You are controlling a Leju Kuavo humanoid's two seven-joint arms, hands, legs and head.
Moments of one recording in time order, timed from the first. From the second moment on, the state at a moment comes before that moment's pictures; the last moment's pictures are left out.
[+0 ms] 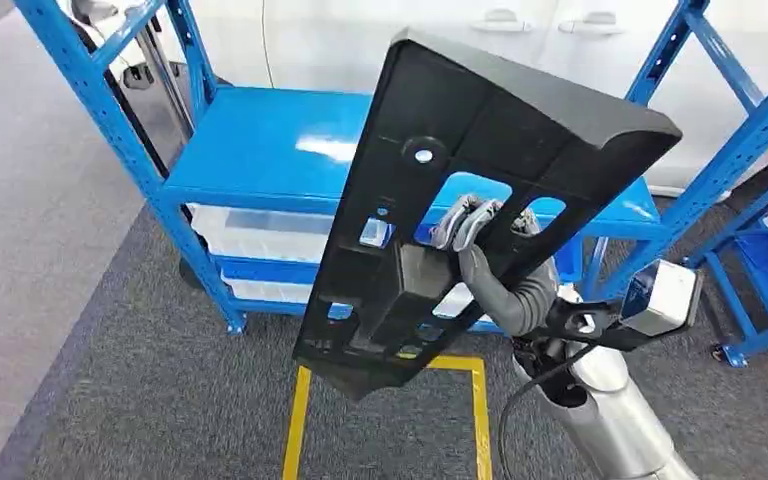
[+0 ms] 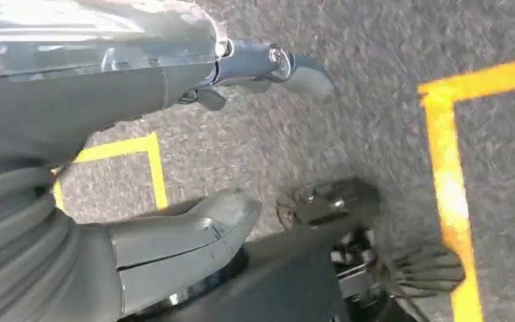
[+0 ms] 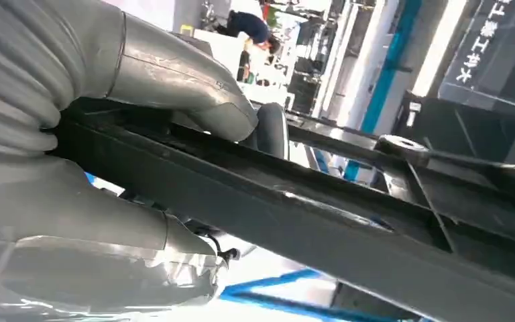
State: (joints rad) left arm -0.15 -0.23 0.99 -0.19 -1.33 0.19 -0.10; right arm -0.37 -0.24 0.41 -1.91 -0.43 0.23 -0.39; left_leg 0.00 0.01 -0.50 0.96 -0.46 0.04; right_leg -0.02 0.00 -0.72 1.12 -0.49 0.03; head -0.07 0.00
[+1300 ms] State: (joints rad) left arm -0.14 -0.23 0.99 -0.19 -1.31 0.19 -0.11; right arm -0.37 -0.26 0.38 -1.91 -0.49 0.33 -0.35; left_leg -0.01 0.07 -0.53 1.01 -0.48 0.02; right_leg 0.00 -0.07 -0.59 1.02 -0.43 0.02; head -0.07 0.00
